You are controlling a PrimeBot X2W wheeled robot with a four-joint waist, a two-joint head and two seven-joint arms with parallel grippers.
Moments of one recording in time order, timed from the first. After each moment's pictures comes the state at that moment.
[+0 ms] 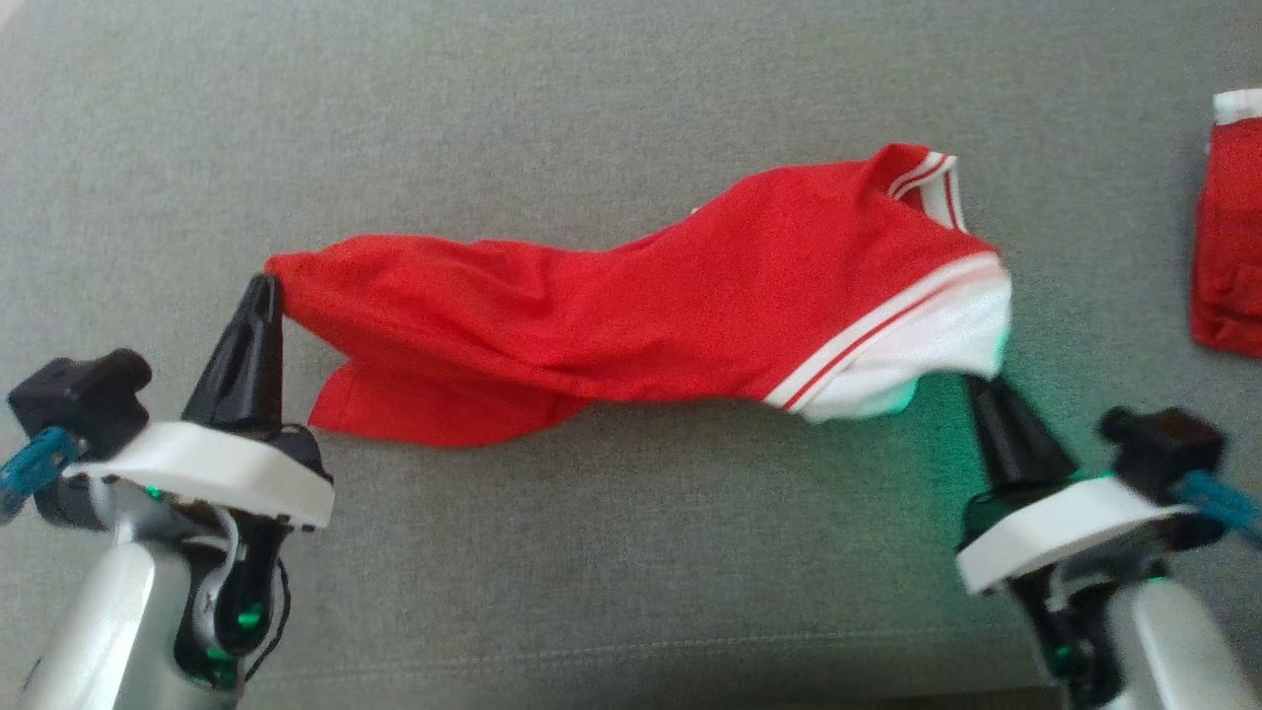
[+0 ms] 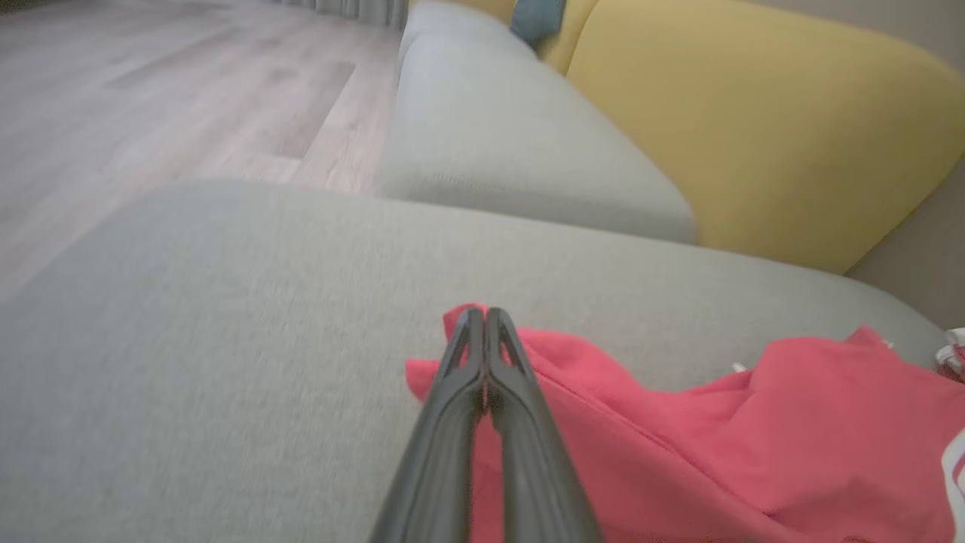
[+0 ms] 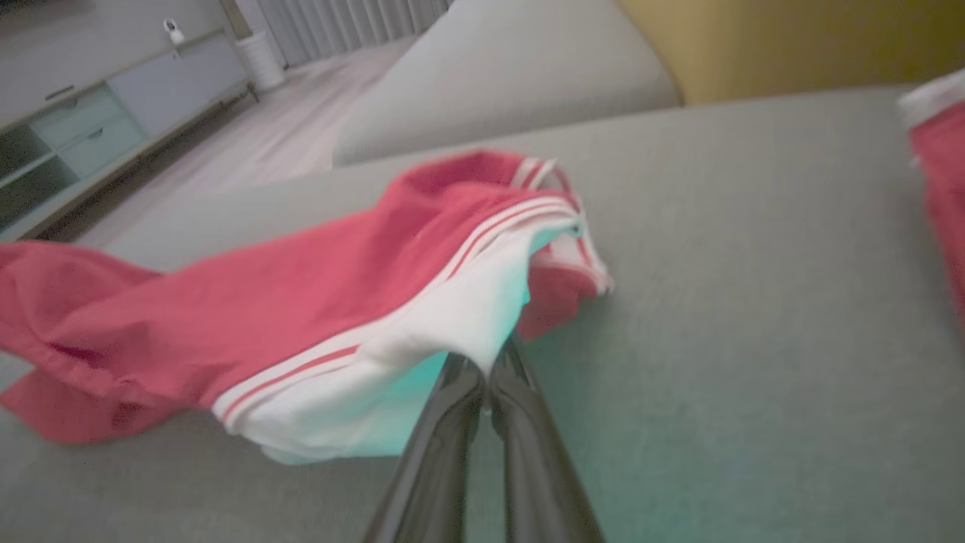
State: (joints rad) left arm -0.16 0.35 -0.25 -0.05 -0.59 0.14 -0.03; right arm -0.04 -0.11 0.11 0.04 0.29 0.13 0.08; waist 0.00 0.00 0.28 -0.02
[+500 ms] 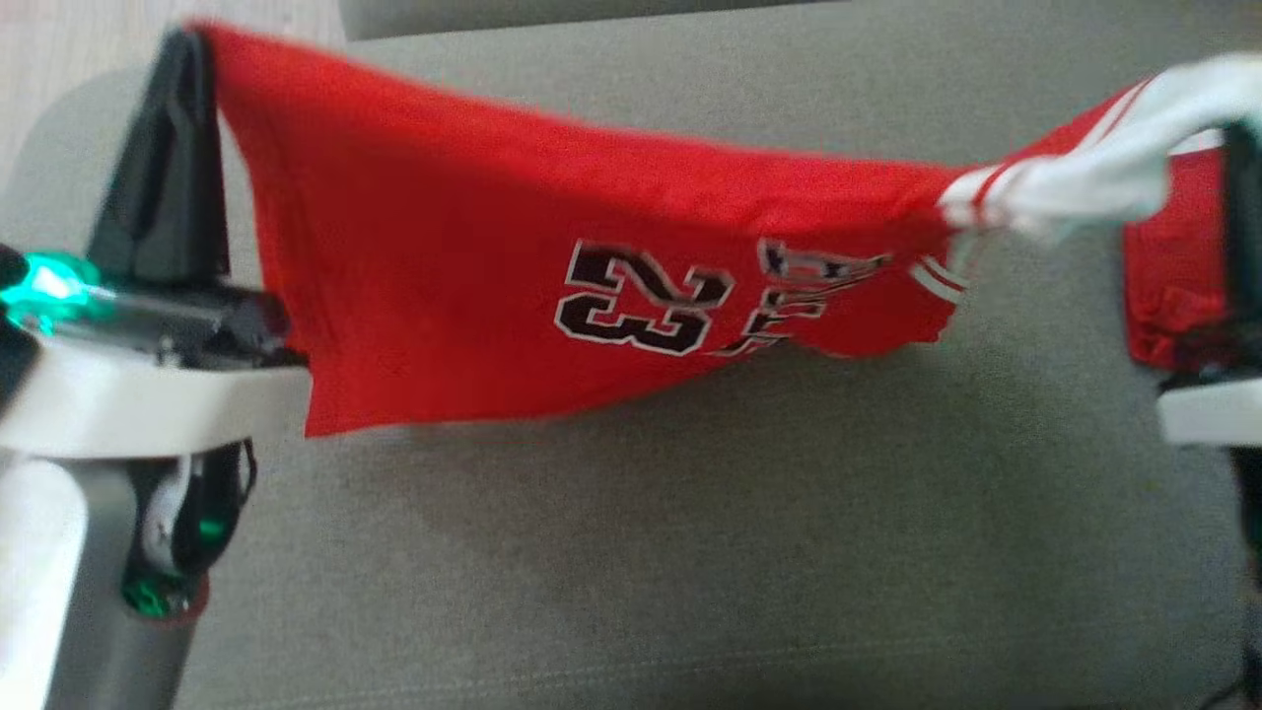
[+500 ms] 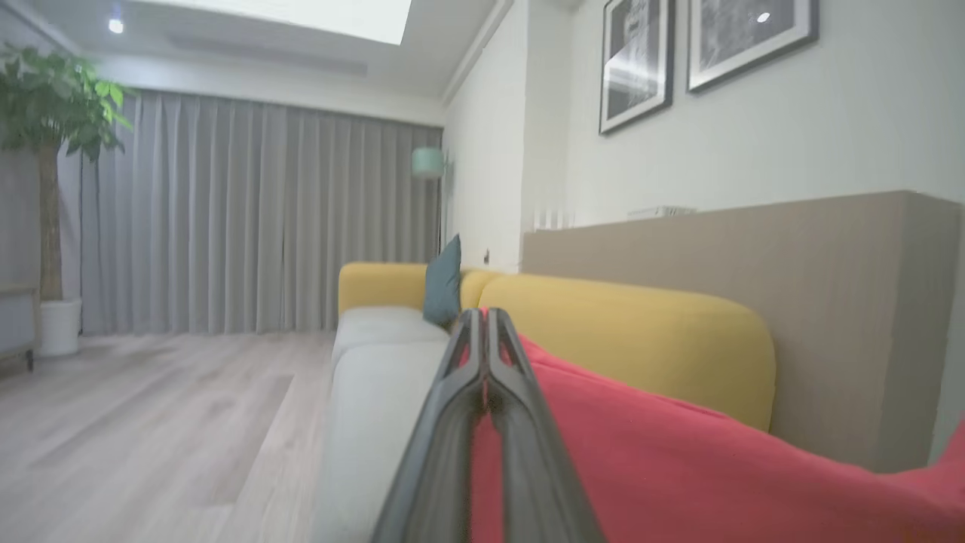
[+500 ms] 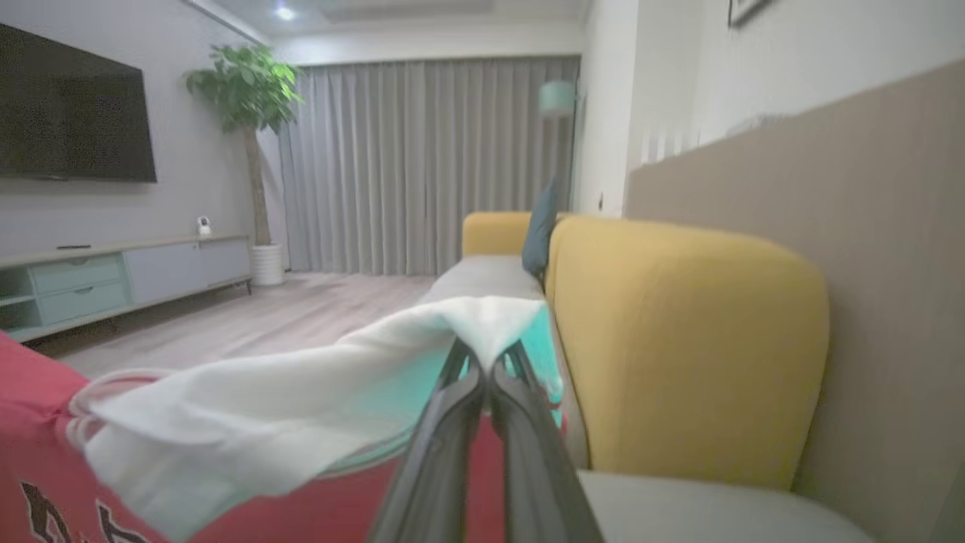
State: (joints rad) left arm -0.33 0.38 -0.24 -0.34 -0.45 0.16 -0.10; right arm -0.19 -0.21 -0.08 -0.38 0.30 0.13 0.21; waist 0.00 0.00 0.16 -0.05
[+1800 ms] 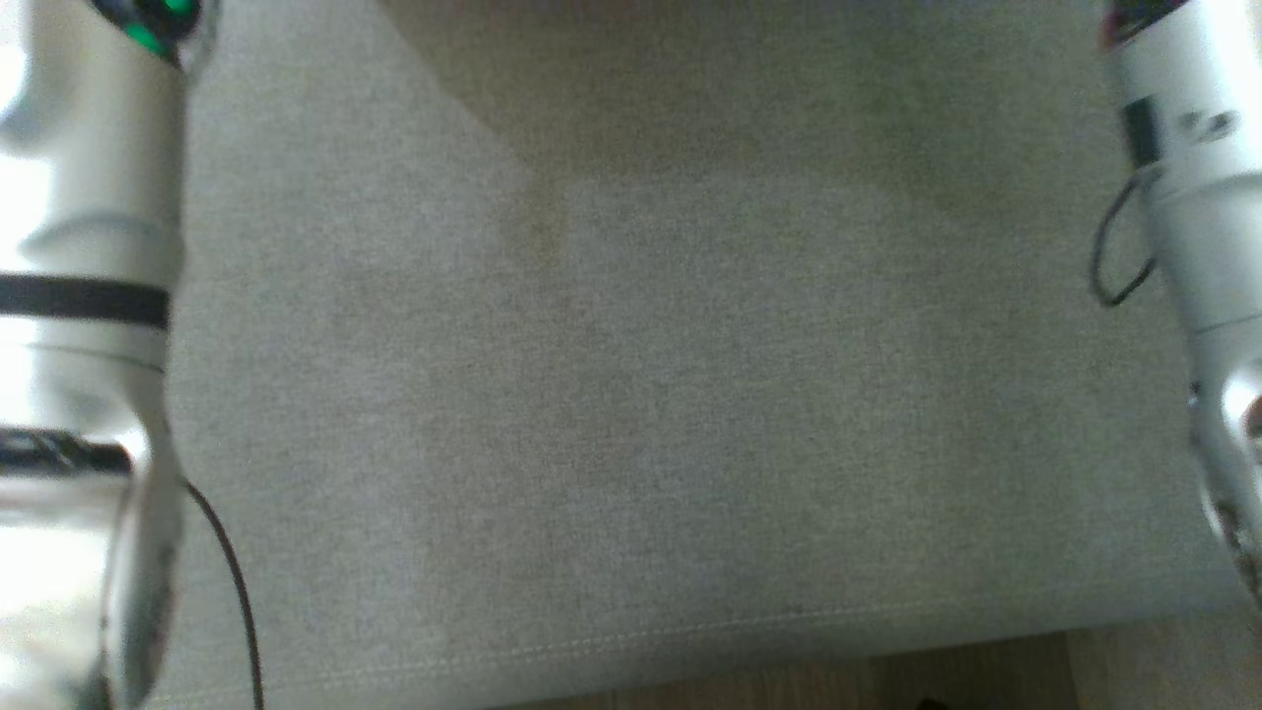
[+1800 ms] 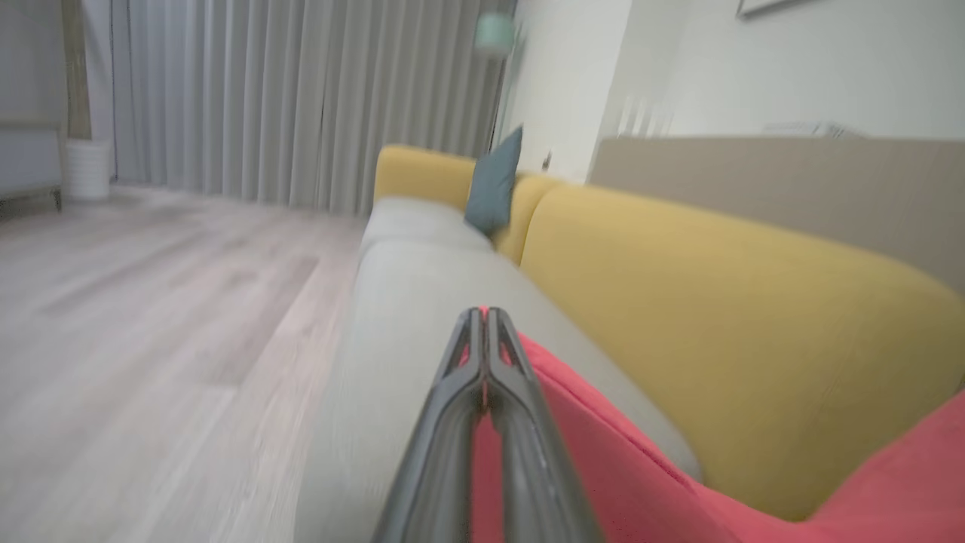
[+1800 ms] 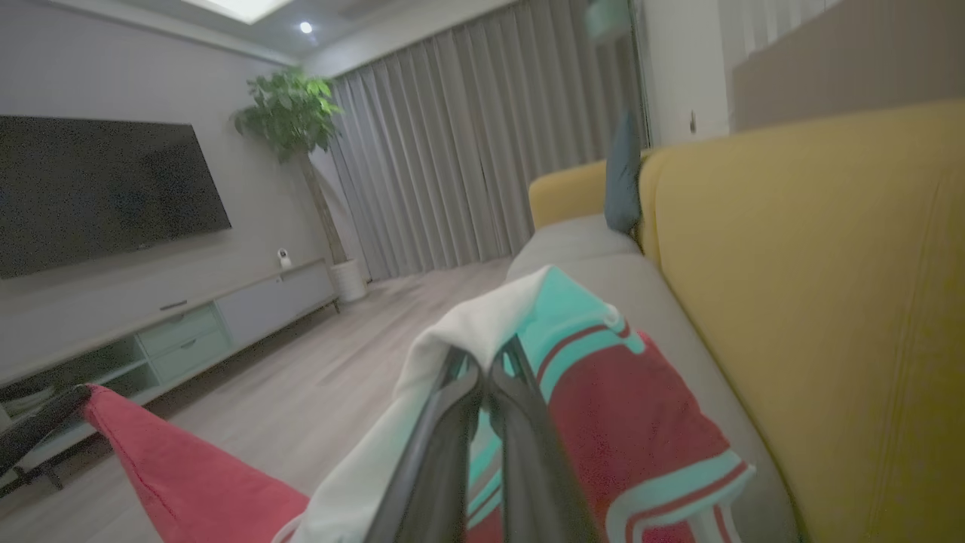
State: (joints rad) left arm -1.29 0.16 -0.24 0.85 -0.43 -0.05 -0.26; right arm -1.30 -0.18 0.38 0.75 0.63 0.13 -0.11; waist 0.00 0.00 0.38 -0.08
